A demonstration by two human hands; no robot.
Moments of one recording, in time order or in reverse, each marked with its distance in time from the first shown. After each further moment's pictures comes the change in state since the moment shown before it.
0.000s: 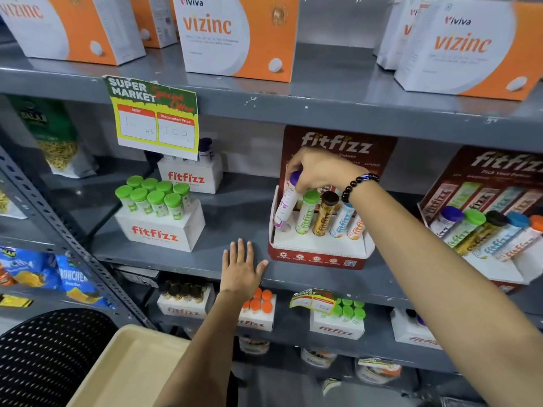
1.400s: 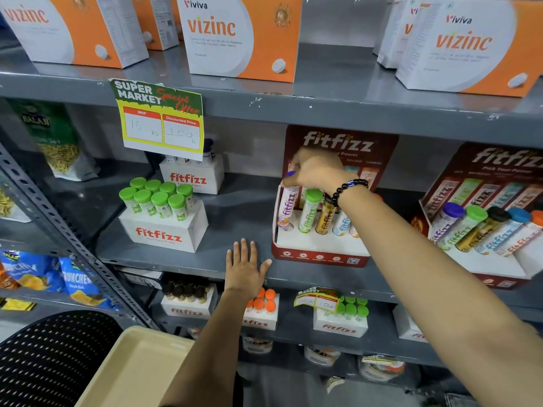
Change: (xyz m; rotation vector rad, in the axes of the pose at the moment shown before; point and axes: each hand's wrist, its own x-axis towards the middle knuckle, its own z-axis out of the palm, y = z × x) left_hand 0.005 -0.004 0.007 0.042 0.004 -0.002; right_hand 0.011 -0.005 0.013 -0.032 0.151 0.189
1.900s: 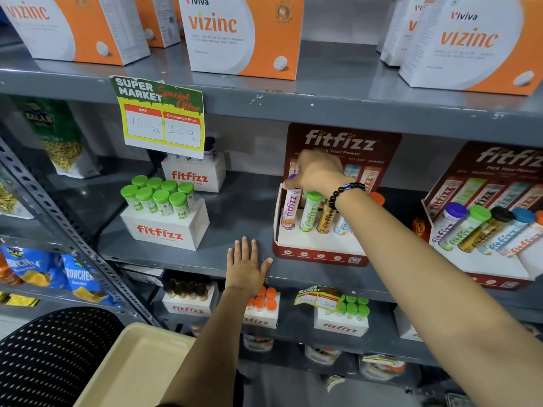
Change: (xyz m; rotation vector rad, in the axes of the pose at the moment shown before) left_hand -0.004 0.002 -0.006 0.000 -0.007 0.011; right_hand 0.008 0.003 0.010 -0.093 -0.005 0.042
